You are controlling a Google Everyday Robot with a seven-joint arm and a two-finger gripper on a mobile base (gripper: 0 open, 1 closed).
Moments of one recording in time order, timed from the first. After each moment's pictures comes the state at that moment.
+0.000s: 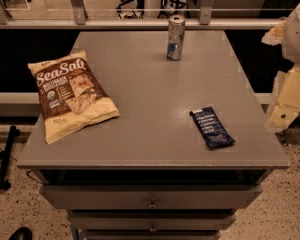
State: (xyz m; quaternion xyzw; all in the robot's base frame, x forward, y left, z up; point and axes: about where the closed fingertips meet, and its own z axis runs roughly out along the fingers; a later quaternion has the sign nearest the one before) arm 0.438 -0.217 0.976 -0.60 0.78 -0.03 0.16
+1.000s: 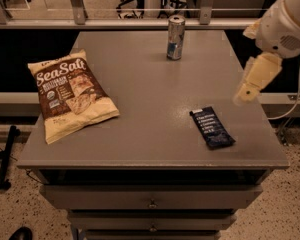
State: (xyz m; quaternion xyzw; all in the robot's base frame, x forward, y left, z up) arm 0.523 -0.208 0.950 -0.57 0.79 0.01 0.23
